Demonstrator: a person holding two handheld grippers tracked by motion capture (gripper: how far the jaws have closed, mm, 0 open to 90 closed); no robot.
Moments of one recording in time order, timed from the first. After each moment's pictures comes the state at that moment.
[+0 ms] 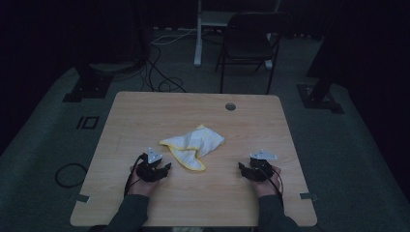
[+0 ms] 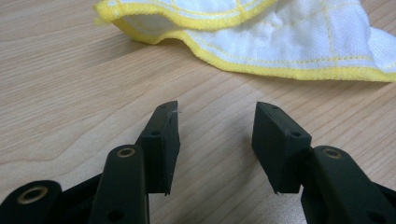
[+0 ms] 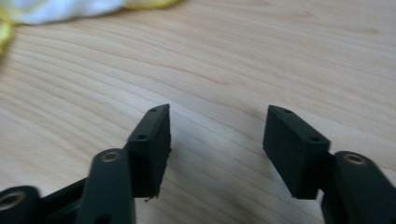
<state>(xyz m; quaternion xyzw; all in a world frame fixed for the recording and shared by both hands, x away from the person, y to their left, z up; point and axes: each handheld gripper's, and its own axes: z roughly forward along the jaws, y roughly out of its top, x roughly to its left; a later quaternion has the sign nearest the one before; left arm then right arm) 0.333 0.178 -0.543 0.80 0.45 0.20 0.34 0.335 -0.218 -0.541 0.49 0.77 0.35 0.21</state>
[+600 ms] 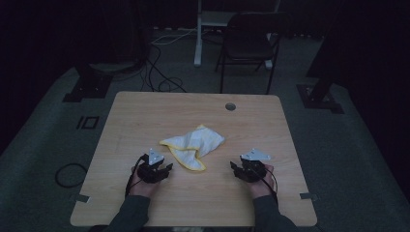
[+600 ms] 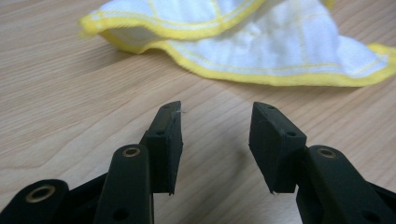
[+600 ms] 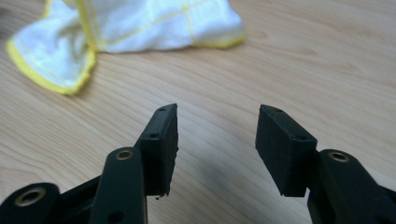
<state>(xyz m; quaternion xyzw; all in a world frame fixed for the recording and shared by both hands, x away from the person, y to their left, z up) 0.326 0.171 -0.537 0.80 0.44 0.20 0.36 0.325 -0.188 -0.518 0.44 0.79 0.38 0.22</state>
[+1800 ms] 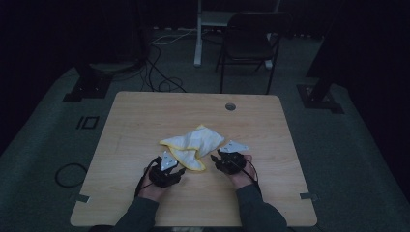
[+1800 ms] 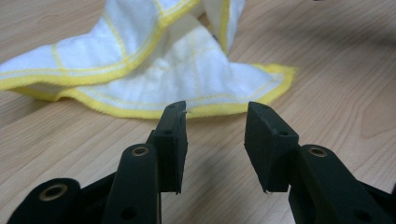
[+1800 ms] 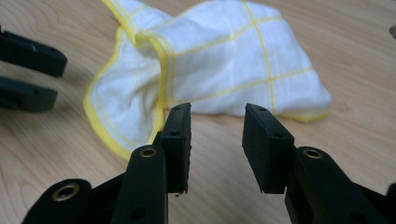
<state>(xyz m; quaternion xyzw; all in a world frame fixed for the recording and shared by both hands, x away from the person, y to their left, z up) 0.311 0.131 -0.524 0.83 0.37 0.18 0.39 0.349 -0.127 -0.503 0.37 0.81 0.41 0.20</state>
